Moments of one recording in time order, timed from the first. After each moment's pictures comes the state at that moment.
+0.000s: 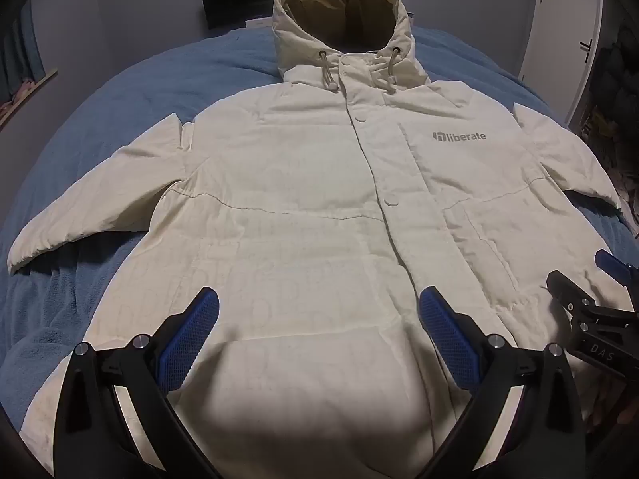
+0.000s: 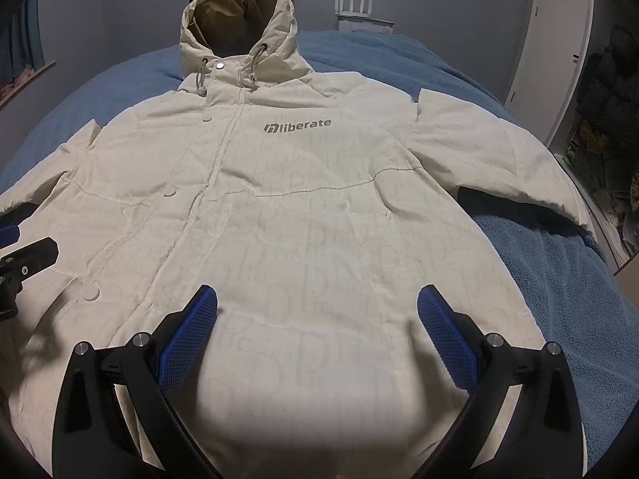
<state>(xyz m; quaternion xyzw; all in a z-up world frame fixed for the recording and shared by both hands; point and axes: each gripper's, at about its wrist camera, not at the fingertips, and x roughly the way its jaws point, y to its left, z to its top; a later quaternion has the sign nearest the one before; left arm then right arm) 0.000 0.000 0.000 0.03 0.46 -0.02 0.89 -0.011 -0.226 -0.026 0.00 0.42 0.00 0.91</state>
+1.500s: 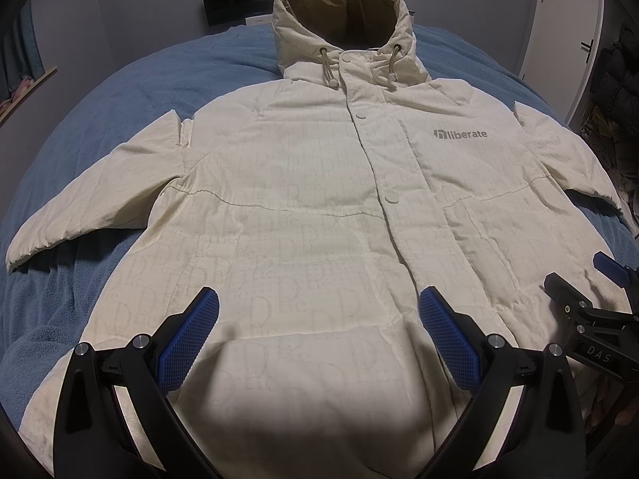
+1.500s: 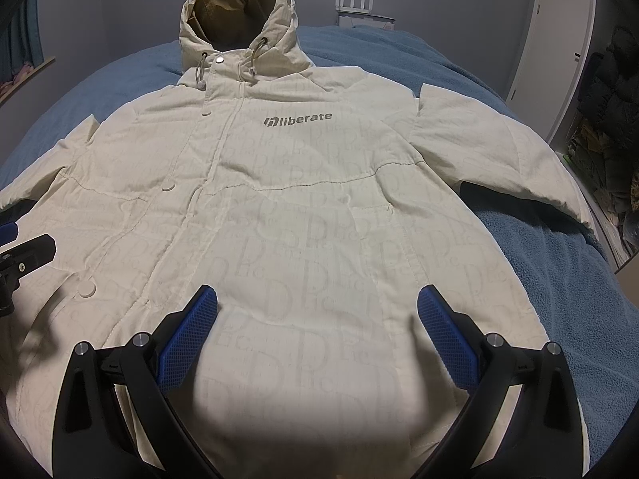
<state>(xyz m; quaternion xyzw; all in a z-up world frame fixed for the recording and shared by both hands) 0.000 0.000 0.000 0.03 0.46 -0.02 0.89 -0.010 -0.224 -0.031 0.00 0.43 0.00 0.90</state>
